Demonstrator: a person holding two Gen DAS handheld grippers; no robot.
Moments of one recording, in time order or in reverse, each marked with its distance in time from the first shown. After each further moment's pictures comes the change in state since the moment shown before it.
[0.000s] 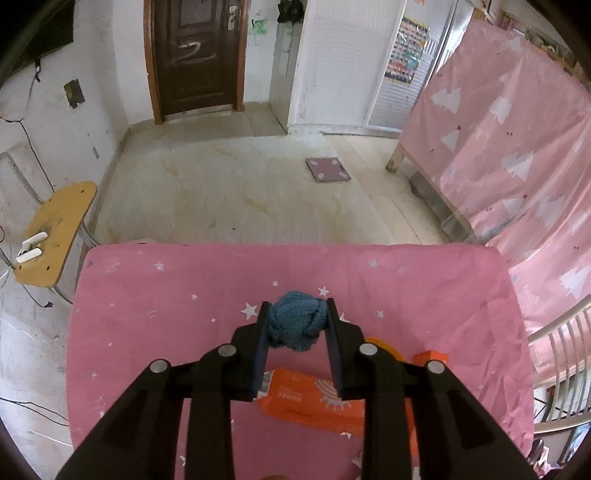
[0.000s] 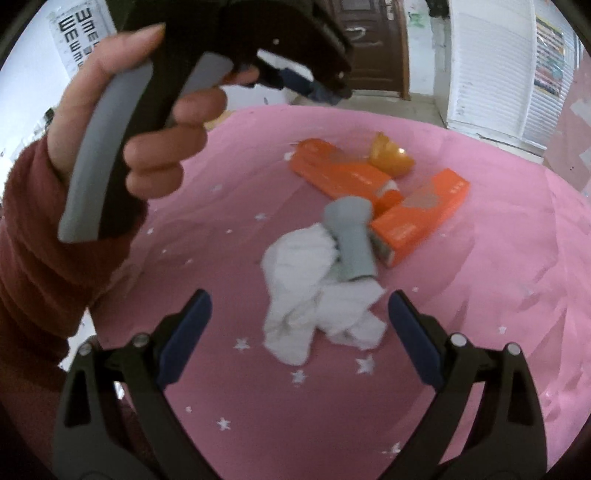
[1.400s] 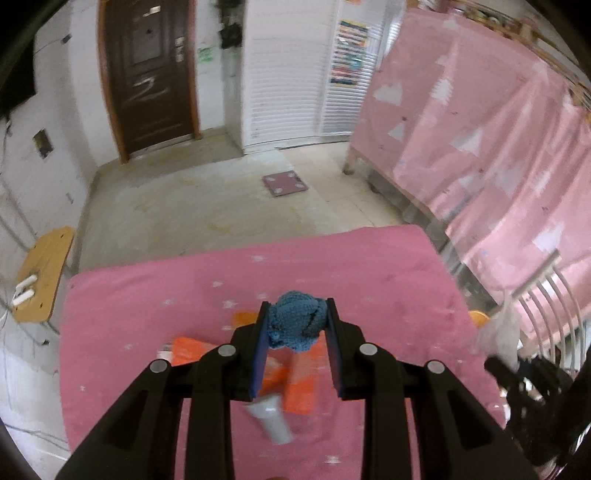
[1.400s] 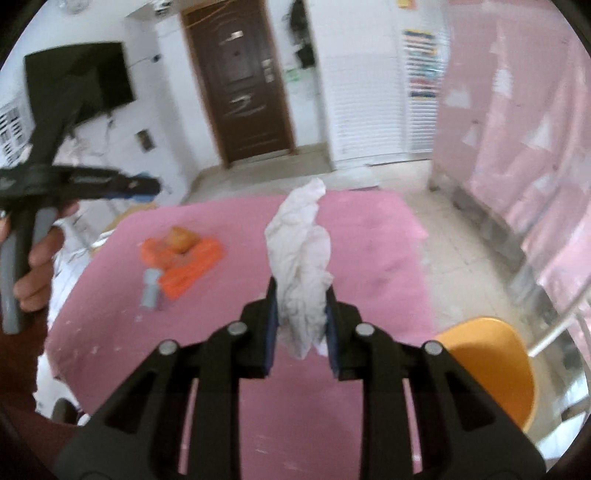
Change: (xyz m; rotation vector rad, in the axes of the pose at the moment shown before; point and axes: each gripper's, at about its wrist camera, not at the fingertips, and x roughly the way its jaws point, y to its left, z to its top) left arm -0.066 -0.108 -0.026 0.180 -0.057 -0.078; right arm -0.145 -0.138 -0.049 0.297 -0.295 -0.318
